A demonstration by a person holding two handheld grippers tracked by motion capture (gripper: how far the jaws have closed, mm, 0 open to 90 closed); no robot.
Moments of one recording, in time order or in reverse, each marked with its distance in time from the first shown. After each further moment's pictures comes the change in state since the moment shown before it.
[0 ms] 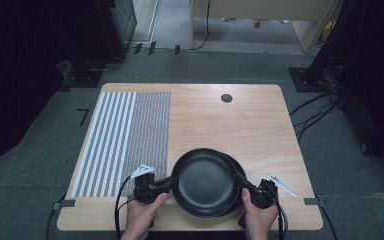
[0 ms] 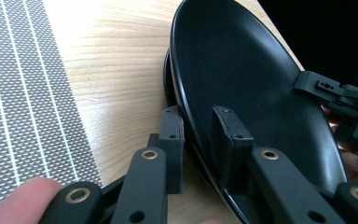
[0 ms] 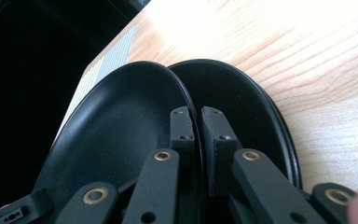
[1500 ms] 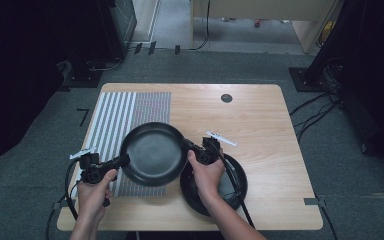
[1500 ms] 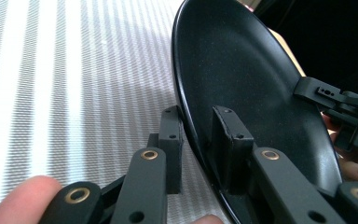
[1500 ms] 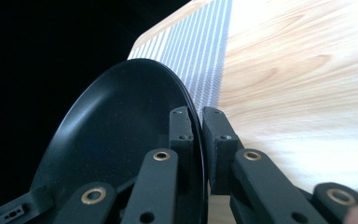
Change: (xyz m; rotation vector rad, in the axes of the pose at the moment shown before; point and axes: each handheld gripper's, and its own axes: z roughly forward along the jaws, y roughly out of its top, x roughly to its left) left arm 0.102 0.057 -0.090 -0.163 0.150 -0.137; right arm 0.126 0.014 0.138 0.146 0.126 -0.123
